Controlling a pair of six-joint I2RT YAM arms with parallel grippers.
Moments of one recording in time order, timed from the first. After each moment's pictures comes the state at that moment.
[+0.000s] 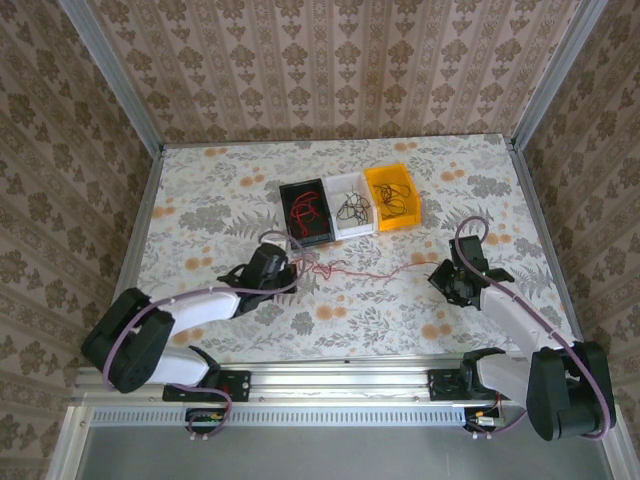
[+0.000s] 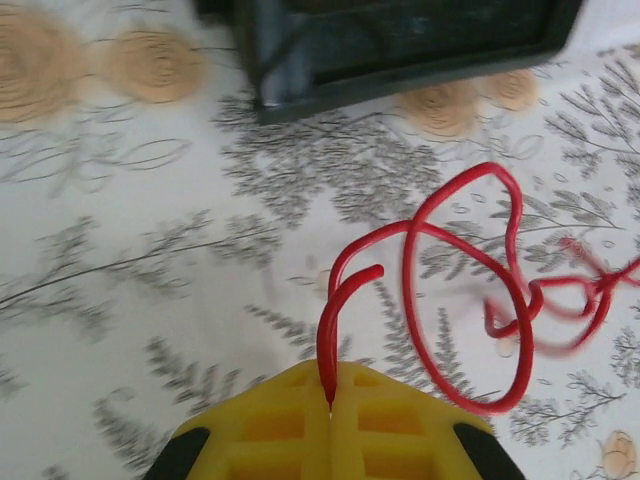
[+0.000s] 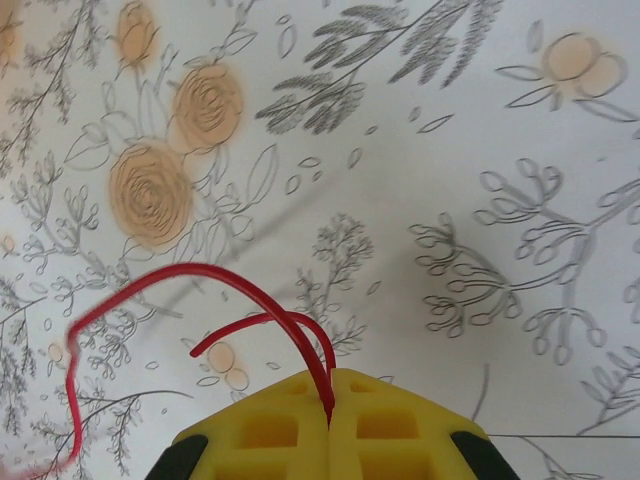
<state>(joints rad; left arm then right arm) -0.70 1.33 0.47 0.06 -0.06 -0.58 0.09 1.09 0.50 -0.50 -0.01 0.87</state>
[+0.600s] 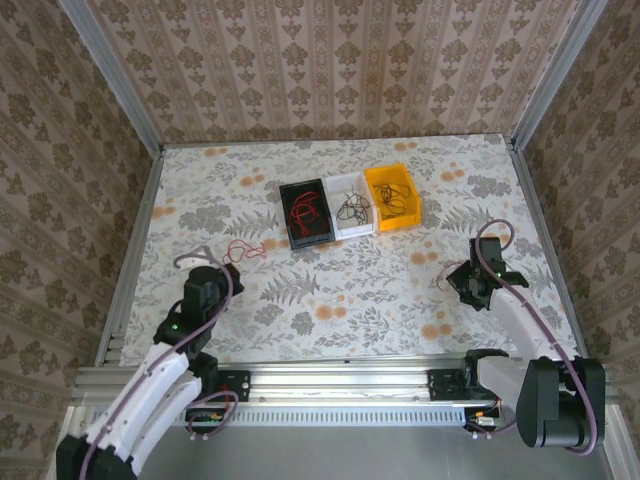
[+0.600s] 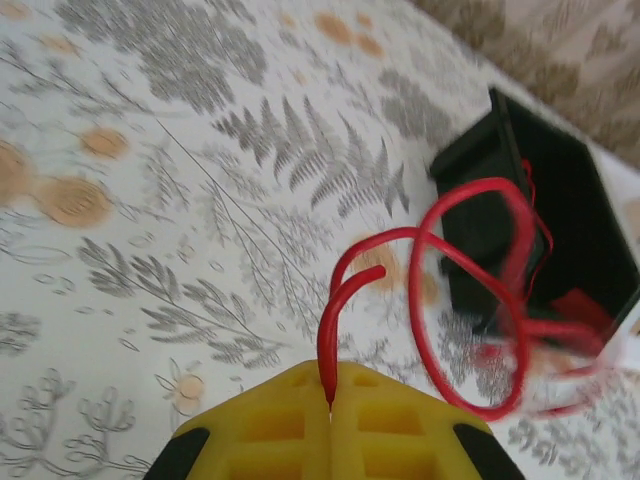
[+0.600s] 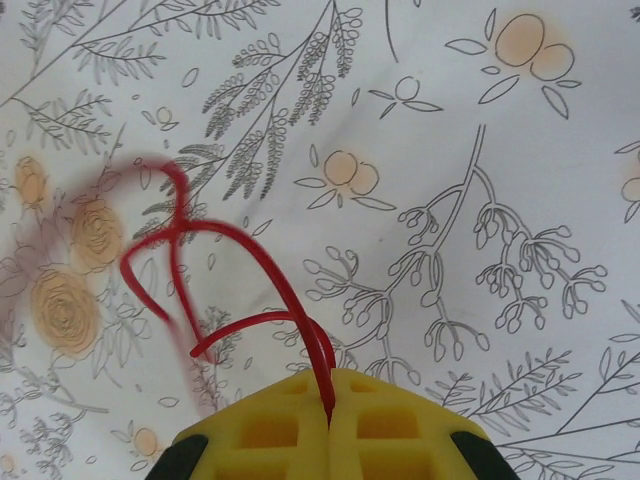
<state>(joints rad) -0.39 0.51 0.26 -0.25 -0.21 -0.75 -0.06 1.04 0.50 -0.58 0.05 0.87</state>
